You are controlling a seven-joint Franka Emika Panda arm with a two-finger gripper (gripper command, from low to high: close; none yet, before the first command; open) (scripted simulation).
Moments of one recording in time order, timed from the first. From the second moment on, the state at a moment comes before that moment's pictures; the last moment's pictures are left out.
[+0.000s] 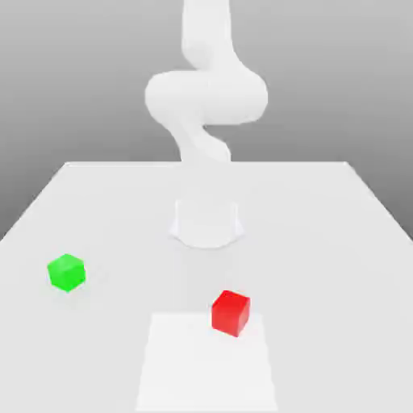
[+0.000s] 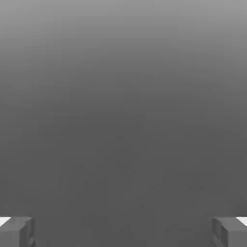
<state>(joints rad) 0.00 -0.74 0.01 -2.37 0.02 2.35 0.84</state>
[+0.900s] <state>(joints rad) 0.02 0.16 0.07 -2.90 -0.14 3.07 1.52</state>
